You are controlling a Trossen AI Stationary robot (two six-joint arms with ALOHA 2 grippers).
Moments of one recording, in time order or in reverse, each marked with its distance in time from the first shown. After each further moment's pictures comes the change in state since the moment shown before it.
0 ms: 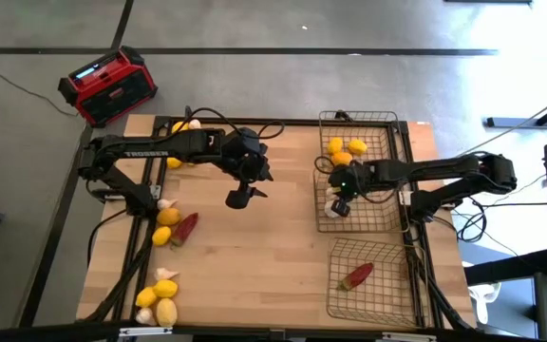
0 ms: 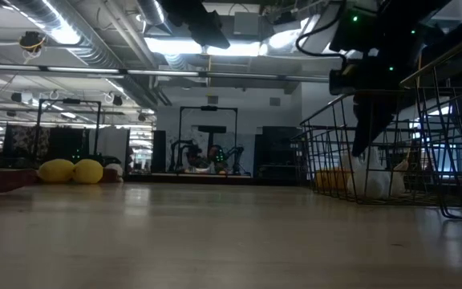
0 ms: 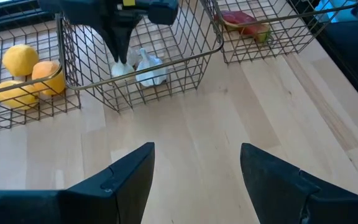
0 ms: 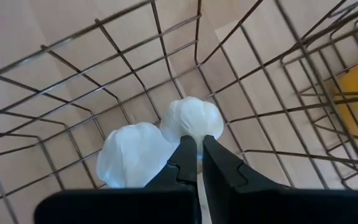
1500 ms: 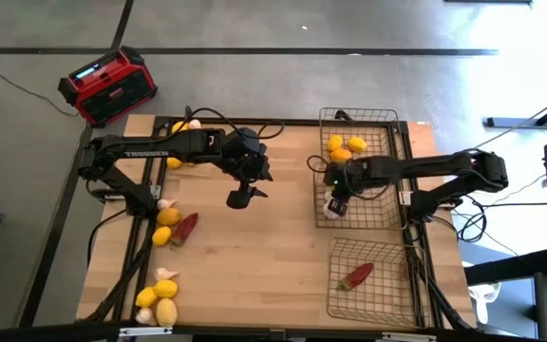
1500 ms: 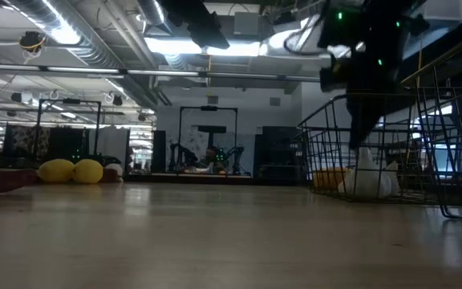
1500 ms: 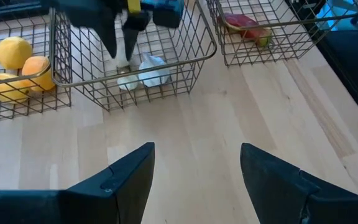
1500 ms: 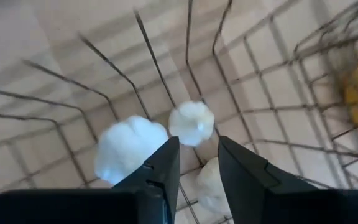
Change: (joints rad) left arm -0.001 0.000 0.000 0.000 -0.001 -0.050; right arm 0.001 0.080 0.130 -0.124 -0.009 -0.003
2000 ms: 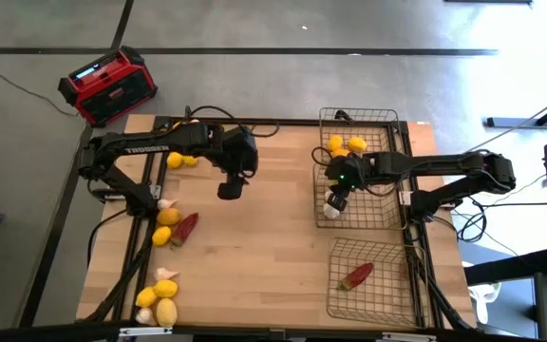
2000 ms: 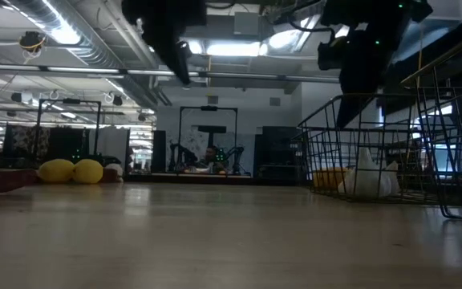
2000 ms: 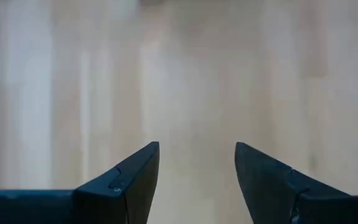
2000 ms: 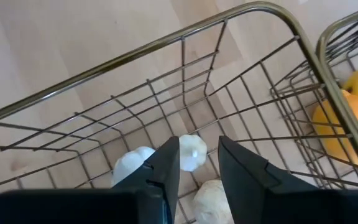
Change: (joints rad) left arm 0.078 0.000 0.000 -0.296 -0.189 -0.036; right arm 0.000 -0.071 0.043 0.010 0.039 -0.001
